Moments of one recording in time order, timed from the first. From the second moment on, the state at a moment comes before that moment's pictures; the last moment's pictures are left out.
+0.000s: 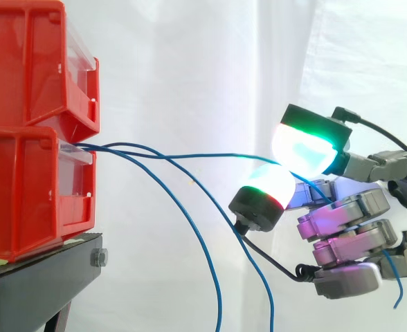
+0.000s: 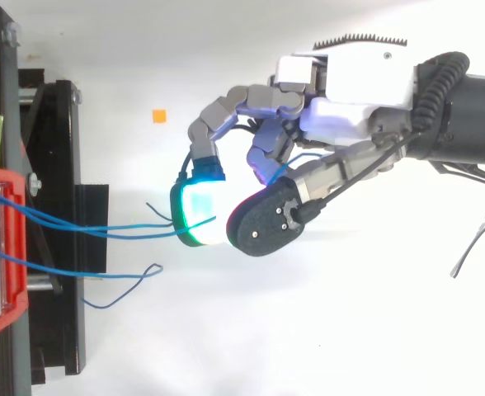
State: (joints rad) arm 0.07 -2.21 -1.37 -2.78 -1.45 0.14
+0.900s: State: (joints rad) arm 0.07 -2.21 -1.37 -2.82 -1.44 0.13
